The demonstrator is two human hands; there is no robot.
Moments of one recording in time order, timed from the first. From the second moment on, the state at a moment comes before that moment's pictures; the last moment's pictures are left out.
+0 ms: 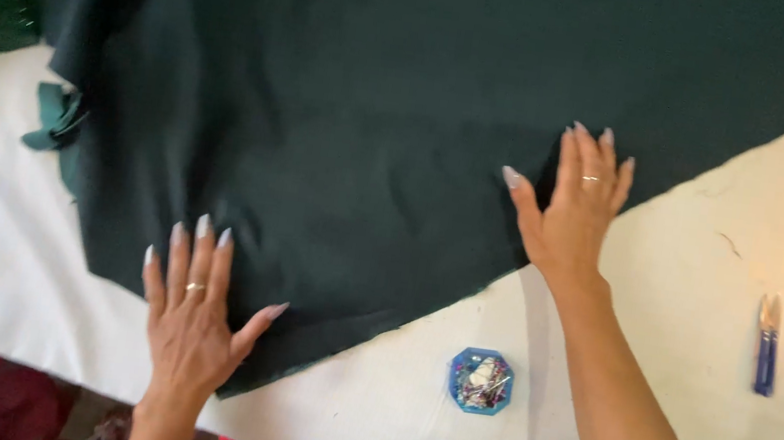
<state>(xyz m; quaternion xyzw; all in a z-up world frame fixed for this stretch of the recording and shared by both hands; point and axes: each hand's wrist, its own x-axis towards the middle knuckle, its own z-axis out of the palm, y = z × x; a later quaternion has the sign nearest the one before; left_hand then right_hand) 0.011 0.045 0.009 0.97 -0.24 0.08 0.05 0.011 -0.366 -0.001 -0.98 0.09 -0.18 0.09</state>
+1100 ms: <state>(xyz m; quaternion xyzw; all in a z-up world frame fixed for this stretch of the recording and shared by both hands) 0.020 0.128 -0.119 0.86 -0.40 0.32 -0.07 0.011 -0.363 0.010 -0.97 0.12 -0.19 0.10</state>
